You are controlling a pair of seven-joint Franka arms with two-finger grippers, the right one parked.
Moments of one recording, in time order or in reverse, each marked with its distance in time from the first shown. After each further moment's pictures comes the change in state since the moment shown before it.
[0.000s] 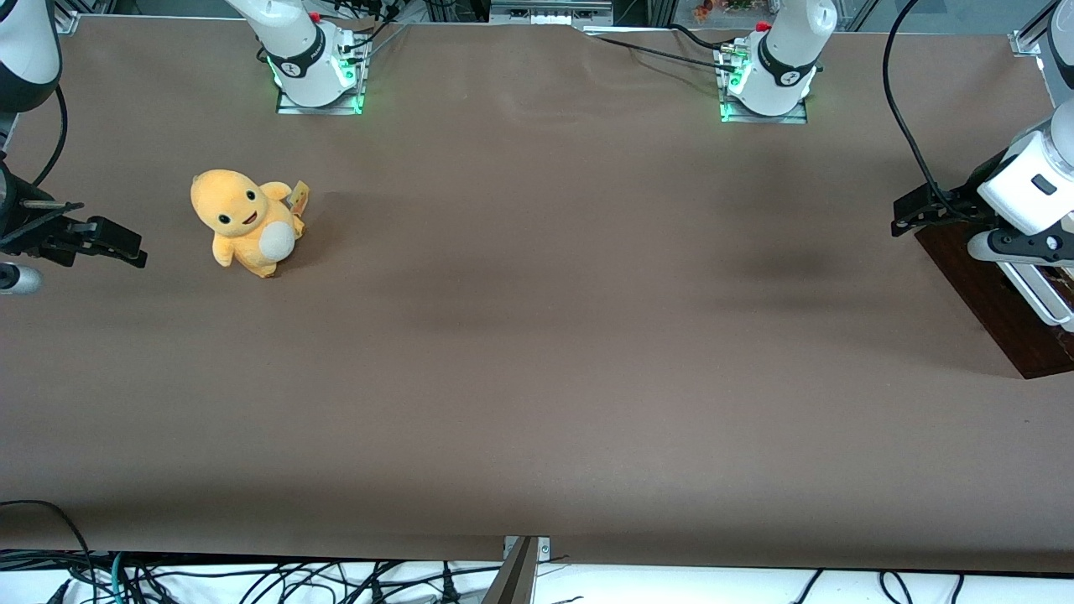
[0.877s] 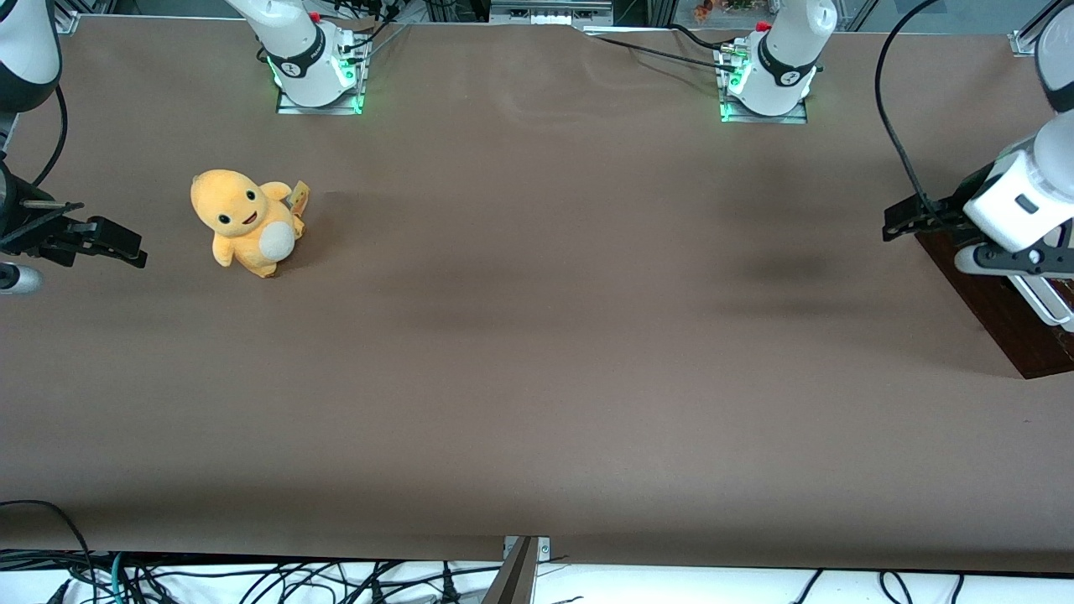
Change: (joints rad) arm 0.000 0.051 0.000 -0.002 0.000 -0.020 -0.076
